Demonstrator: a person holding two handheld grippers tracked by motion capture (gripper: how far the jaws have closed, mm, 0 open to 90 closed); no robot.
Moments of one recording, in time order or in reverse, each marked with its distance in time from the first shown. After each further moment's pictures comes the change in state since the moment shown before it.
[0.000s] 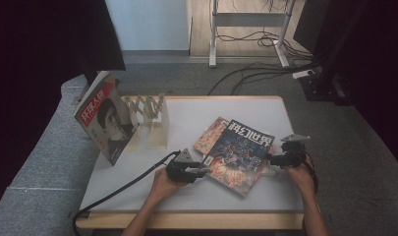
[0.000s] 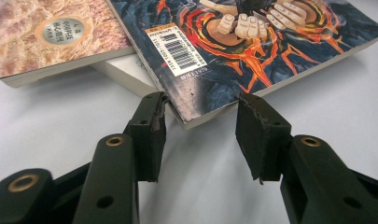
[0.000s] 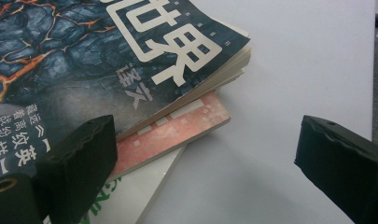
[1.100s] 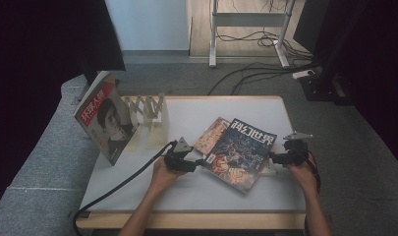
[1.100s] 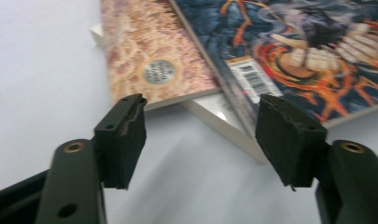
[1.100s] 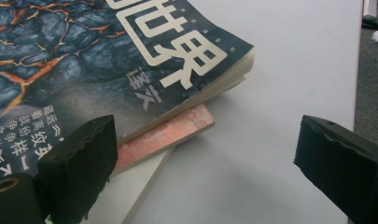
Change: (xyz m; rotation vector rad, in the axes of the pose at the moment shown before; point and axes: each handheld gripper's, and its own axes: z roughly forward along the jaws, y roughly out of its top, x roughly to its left) left arm 0.022 0.018 -0.005 -0.047 0.206 -0.025; right arm -0.005 0.004 -0.004 -0.005 -0.004 -0.006
